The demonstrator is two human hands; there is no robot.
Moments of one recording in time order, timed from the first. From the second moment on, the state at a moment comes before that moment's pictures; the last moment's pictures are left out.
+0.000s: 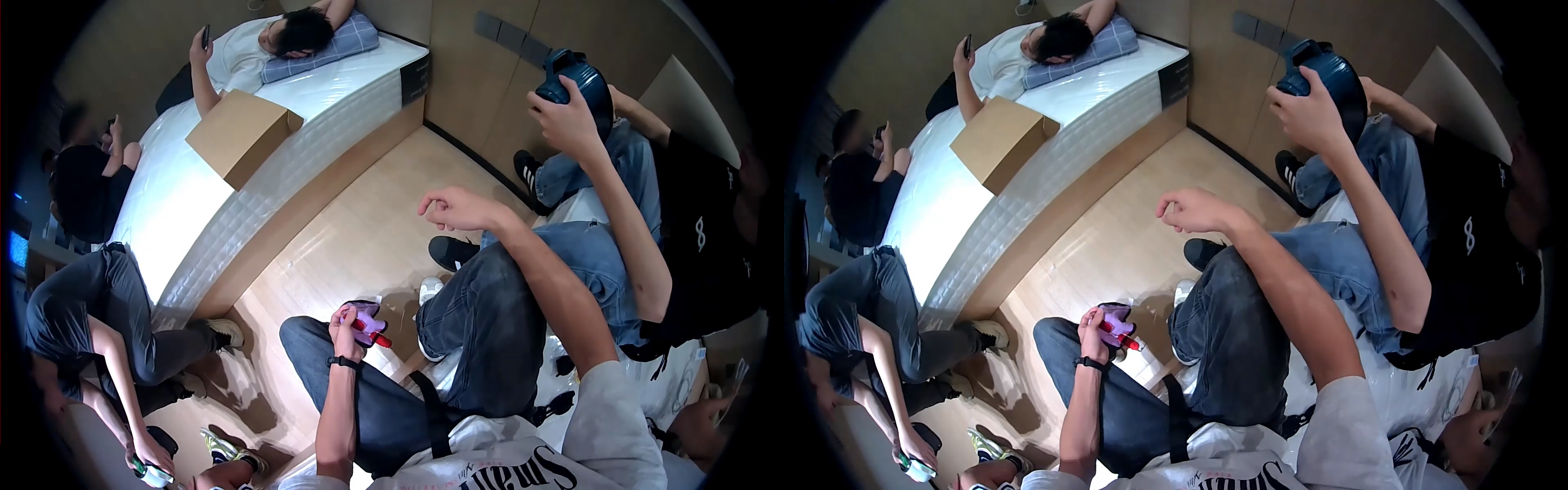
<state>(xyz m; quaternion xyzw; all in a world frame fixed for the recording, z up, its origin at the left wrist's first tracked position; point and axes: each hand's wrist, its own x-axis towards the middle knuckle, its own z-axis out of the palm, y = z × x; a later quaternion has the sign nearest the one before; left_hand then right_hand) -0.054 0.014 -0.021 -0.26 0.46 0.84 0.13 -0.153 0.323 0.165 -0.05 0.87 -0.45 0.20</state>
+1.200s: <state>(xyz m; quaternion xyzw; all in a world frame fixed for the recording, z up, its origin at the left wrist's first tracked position) -0.054 0.010 -0.033 -0.26 0.47 0.83 0.15 -0.144 0.292 0.182 -0.03 0.90 -0.08 0.43</state>
